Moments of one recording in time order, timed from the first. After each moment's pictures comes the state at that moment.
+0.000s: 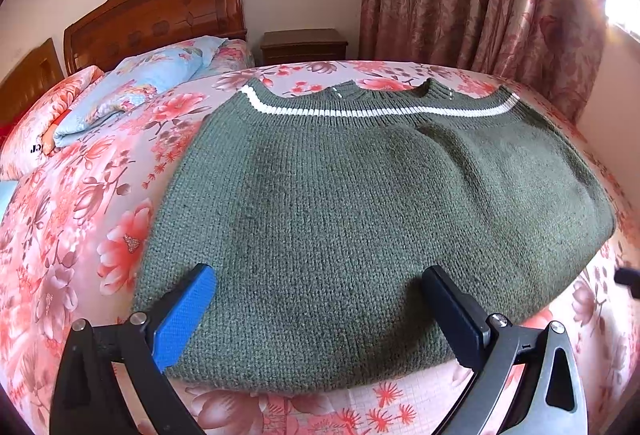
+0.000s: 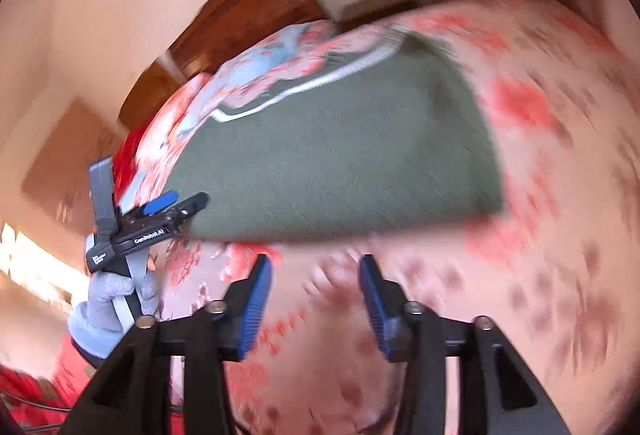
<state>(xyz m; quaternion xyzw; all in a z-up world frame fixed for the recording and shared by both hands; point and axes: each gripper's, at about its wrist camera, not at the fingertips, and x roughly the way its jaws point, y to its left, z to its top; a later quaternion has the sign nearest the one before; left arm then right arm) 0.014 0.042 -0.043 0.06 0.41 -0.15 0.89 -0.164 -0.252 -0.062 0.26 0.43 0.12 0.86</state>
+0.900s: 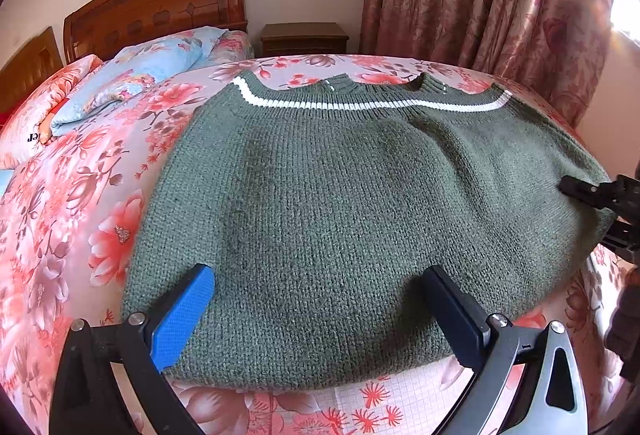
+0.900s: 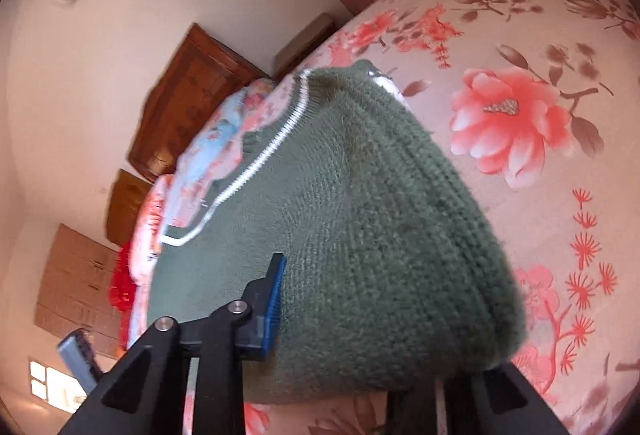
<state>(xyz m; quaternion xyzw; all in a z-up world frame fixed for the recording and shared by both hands) 0.013 0.036 -0.044 0.05 0.43 -0.15 0.89 -0.076 -0.276 -0.083 0.40 0.36 0.04 0.84</state>
